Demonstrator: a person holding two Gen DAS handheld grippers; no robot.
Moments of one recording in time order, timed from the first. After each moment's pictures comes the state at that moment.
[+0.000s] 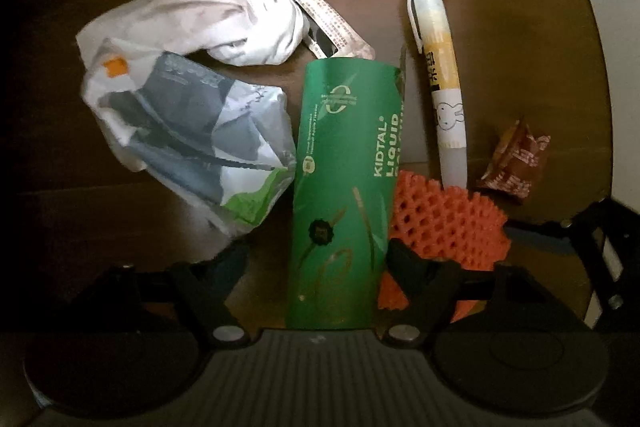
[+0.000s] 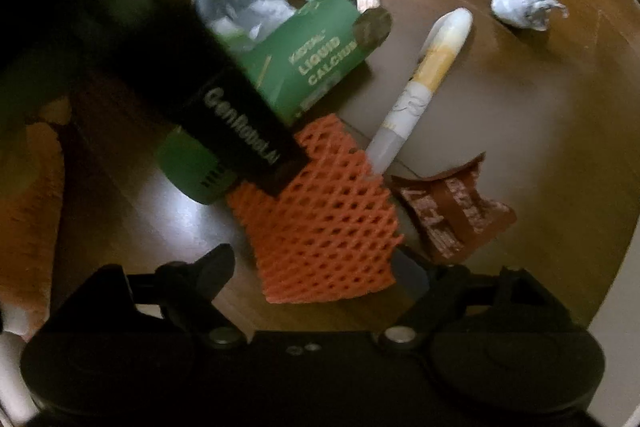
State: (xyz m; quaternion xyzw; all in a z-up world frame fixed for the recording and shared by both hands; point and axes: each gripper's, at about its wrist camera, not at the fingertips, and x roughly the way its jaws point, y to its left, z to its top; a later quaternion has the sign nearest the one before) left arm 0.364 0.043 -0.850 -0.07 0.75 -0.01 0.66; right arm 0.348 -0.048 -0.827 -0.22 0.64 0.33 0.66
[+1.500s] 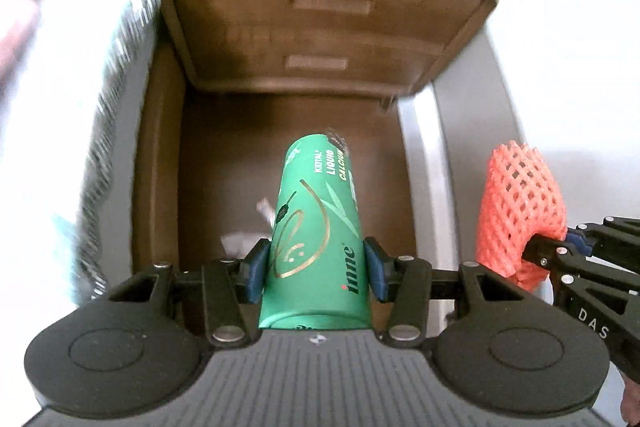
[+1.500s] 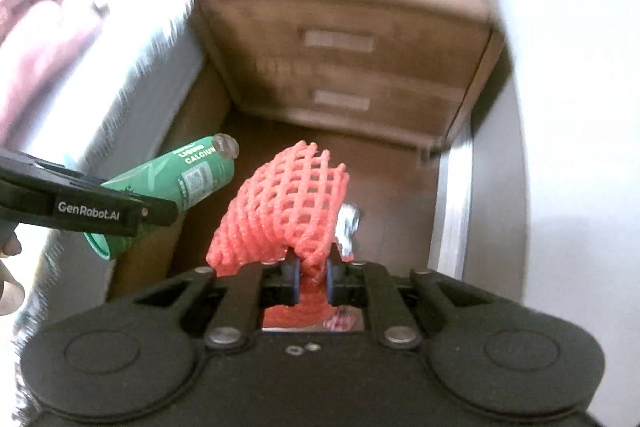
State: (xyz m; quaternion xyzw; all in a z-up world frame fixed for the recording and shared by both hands) left arm 0.439 0.092 -0.314 -0.08 0.61 -0.02 0.79; right arm 0.429 -0.093 -0.314 -0.06 0.54 0.19 0.82
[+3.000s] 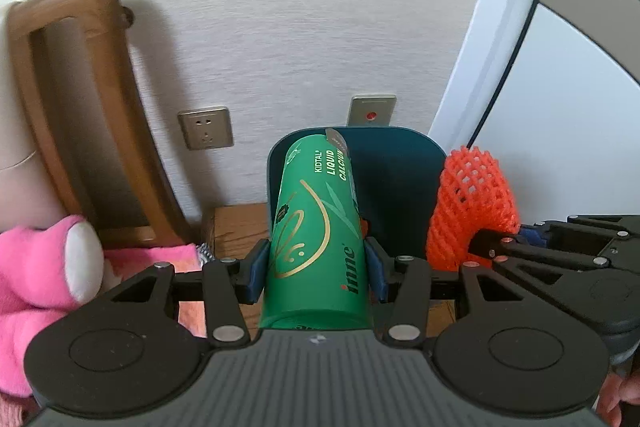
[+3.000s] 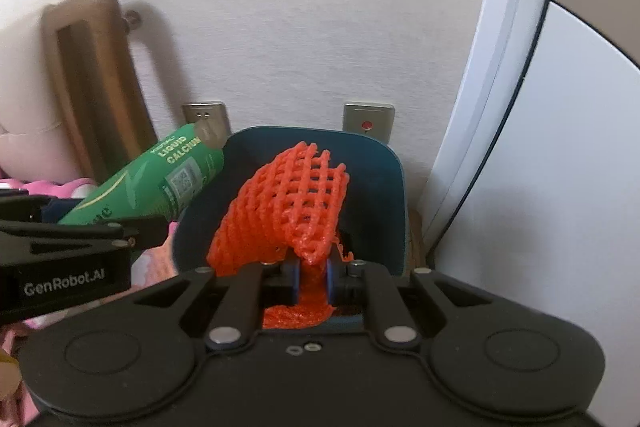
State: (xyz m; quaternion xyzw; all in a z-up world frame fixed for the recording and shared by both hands) left arm 0.783 0.144 -0.019 -0.02 0.43 -0.04 0.90; right arm 0.764 -0.004 -0.042 -0.04 0.41 0.10 0.90
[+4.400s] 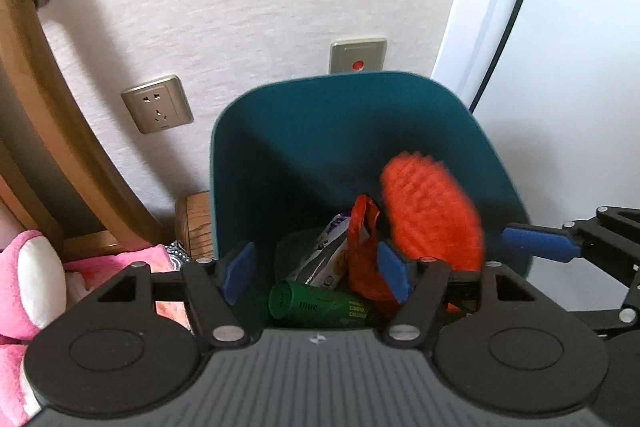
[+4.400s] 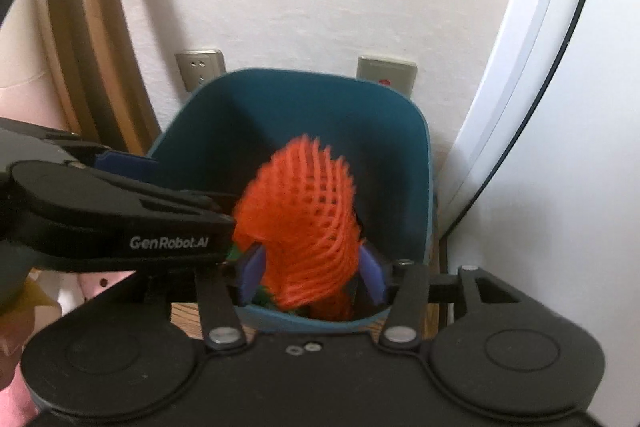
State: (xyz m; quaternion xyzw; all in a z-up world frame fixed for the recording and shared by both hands) left arm 0.829 0.111 -0.083 0.02 0.48 -0.06 0.88; right arm 0.802 -0.003 -0.092 -0.07 0.45 0.13 0.88
